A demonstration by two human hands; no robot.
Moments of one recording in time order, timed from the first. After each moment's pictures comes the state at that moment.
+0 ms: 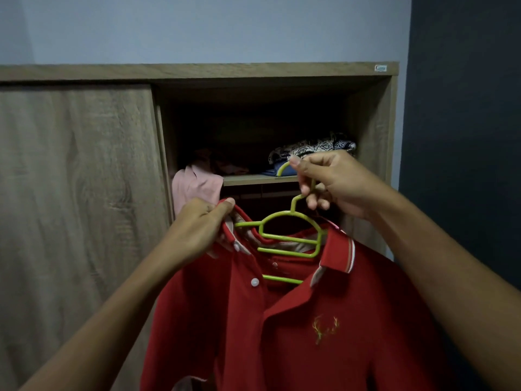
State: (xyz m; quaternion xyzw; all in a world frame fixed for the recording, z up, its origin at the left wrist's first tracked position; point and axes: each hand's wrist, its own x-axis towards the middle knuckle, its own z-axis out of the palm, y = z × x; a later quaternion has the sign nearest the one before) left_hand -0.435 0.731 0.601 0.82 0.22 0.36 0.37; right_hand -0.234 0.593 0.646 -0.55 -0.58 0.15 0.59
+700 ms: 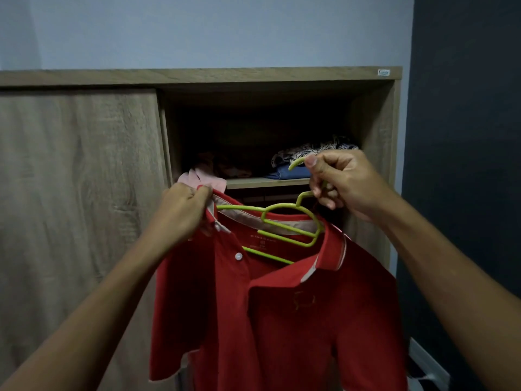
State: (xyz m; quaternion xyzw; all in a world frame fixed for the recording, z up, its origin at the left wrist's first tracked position) left_hand -0.446 0.767 0.621 0.82 0.25 0.45 0.26; right_hand -0.231 0.586 0.642 -0.50 -0.64 0.03 0.59
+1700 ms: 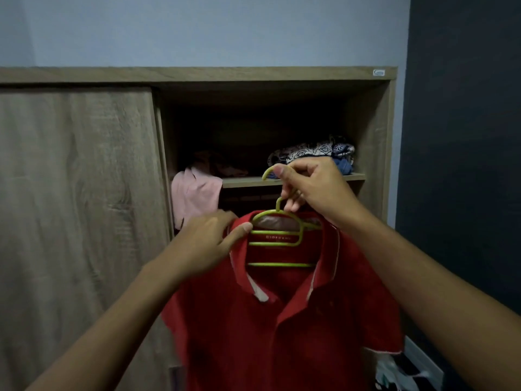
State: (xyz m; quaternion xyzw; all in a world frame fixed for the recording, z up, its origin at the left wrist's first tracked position) left_hand -0.424 0.772 0.572 0.93 0.15 0.35 -0.01; right_hand -0.238 0.624 0.630 -0.51 -0.60 0.01 0.61
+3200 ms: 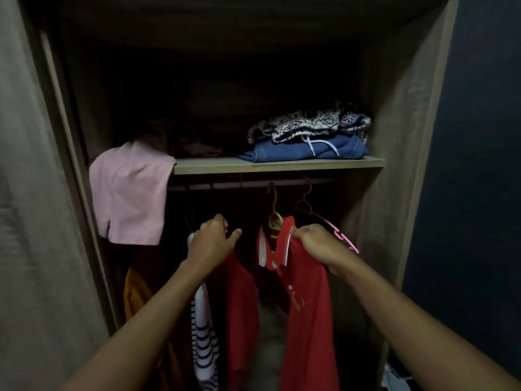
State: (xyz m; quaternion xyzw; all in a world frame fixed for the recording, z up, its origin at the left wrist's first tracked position) left_hand -0.202 0.917 0.479 0.86 0.36 0.34 0.12; right_hand -0.022 0.756 0.478 -0.75 -0.39 0.18 0.50
